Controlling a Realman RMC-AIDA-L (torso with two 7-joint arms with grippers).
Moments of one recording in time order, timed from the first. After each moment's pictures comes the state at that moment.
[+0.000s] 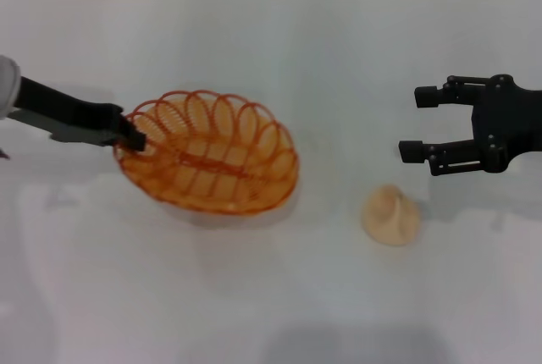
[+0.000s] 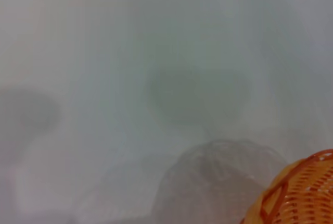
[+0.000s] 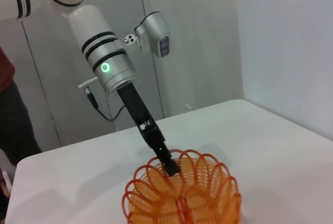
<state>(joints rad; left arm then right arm) -0.71 -2.00 0.79 0.92 2.54 1.60 -2.60 0.34 2.01 -1.13 -1.18 -1.71 -1.54 1.67</state>
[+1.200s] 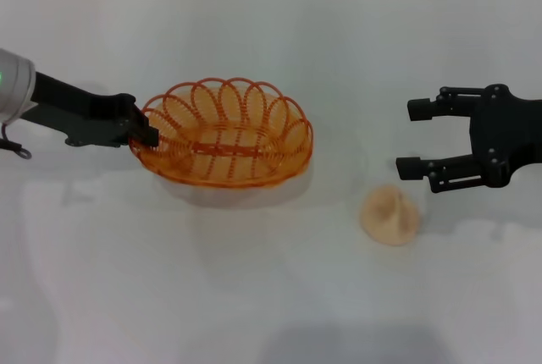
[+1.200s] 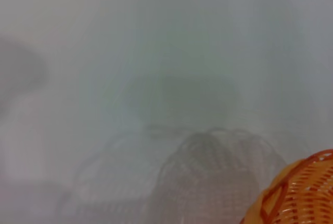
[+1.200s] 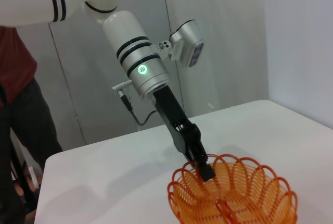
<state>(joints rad) -0.73 -1.99 0.80 0.84 2.52 1.55 -2.77 0.34 2.01 -1.13 -1.19 -1.71 -1.61 1.67</state>
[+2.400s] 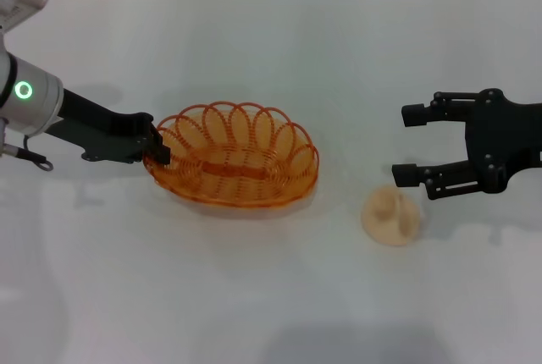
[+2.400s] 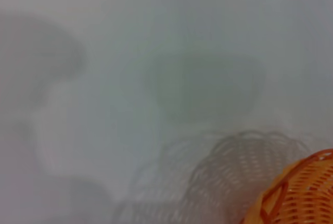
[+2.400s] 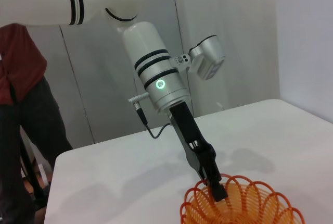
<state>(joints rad) -0.78 -2.00 0.81 0.71 2.57 1.46 -2.76 0.35 2.01 -1.14 -1.19 -1.71 -1.62 1.67</state>
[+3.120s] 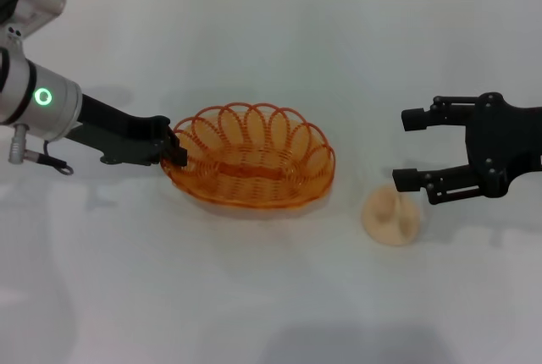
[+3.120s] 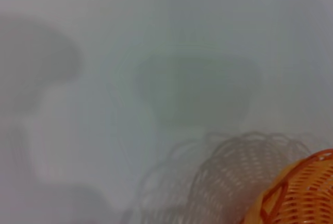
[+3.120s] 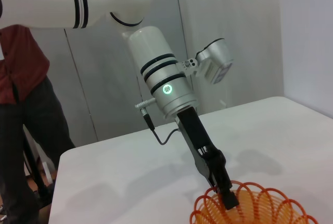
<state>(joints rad) -0.79 -2.02 0.80 0.68 2.56 1.43 -2.74 0.35 2.01 -1.13 -1.18 -1.72 -1.63 1.67</state>
